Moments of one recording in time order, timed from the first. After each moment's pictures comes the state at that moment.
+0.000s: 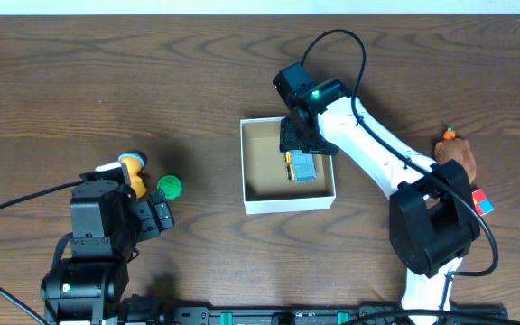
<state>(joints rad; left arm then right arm) 0.00 0.70 0.79 -0.98 -0.06 -0.25 0.54 2.01 1.61 -1.03 0.07 0.62</state>
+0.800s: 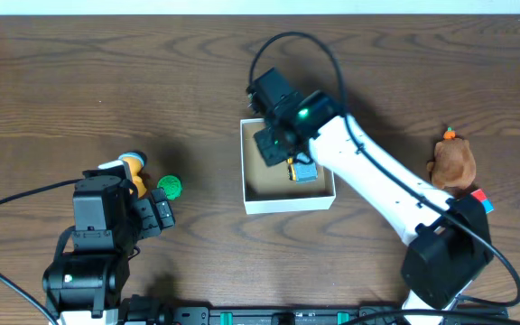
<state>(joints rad) 0.00 0.74 0.79 -0.98 -0.06 -0.25 0.71 1.88 1.62 -1.00 0.03 0.22</state>
